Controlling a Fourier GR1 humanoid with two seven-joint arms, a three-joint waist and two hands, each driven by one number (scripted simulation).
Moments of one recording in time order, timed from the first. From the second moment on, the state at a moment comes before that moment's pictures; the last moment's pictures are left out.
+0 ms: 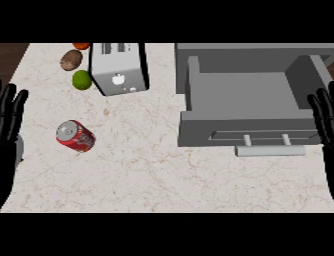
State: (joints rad) left arm 0.00 0.13 0.02 -2.10 0.03 0.00 -0.01; right arm 0.02 -0.12 0.01 -2.10 0.02 0.02 0.03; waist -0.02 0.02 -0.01
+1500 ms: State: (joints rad) left arm -0.15 0.73 0.17 -1.47 0.87 -1.00 0.05; right arm 0.29 -0.14 -0.27 -2.12 -0.22 0.09 0.11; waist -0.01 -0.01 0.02
